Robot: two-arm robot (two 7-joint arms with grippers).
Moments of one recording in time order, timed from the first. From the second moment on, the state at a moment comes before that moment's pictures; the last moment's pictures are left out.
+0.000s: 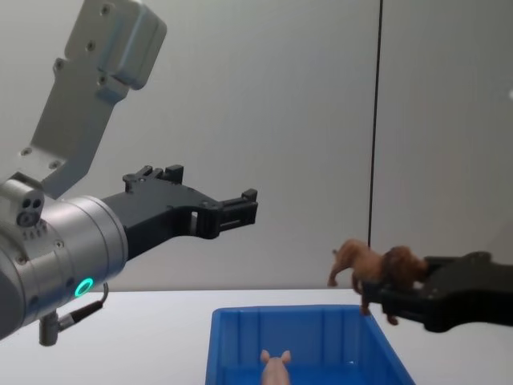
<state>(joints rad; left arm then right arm) -0.24 0.38 0.45 -1.63 -0.20 0.01 -0.01 0.13 0.35 -0.27 -1.64 0.18 0.18 0.51</state>
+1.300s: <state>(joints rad) -0.24 0.38 0.45 -1.63 -0.20 0.01 -0.01 0.18 0.31 -0.29 -1.51 0.14 0.20 0.45</state>
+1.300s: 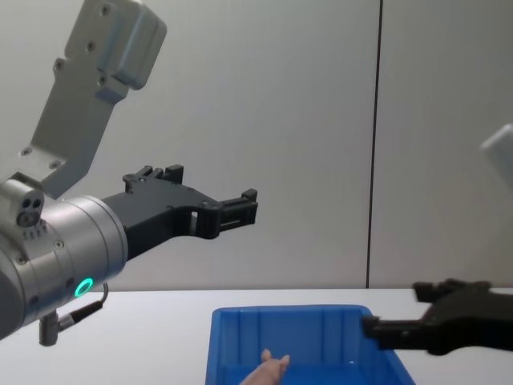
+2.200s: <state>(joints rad) -0.21 0.40 0.45 -1.66 -0.19 0.05 0.01 0.07 0.45 -0.17 -1.57 0.32 0.12 0.39</state>
